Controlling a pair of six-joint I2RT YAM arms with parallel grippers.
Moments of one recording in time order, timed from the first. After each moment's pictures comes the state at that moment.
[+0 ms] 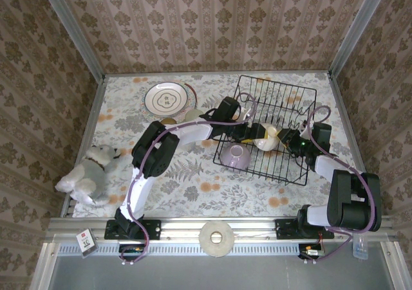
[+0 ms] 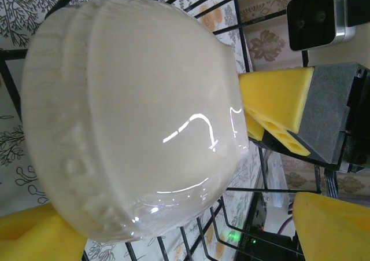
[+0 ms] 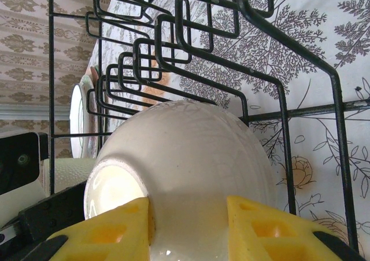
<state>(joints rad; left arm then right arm) -0.83 2.20 1.56 -0.03 0.79 -0.73 -0.21 1.35 0.47 0.19 -0.63 0.77</state>
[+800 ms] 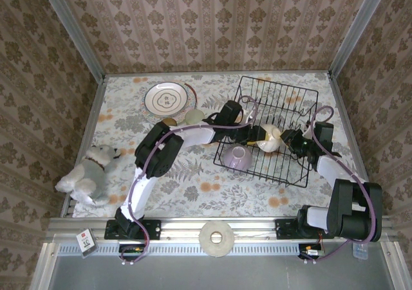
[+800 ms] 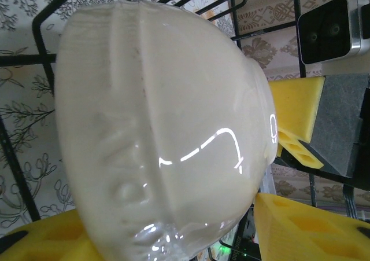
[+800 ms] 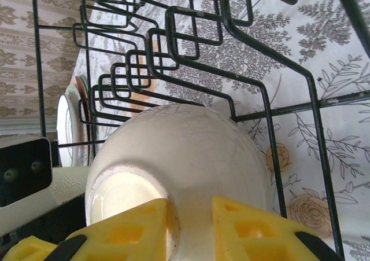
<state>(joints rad) -0.86 2.23 1.54 0.10 0.78 -0.81 -0.21 1.26 0.51 0.01 -0.57 0.77</state>
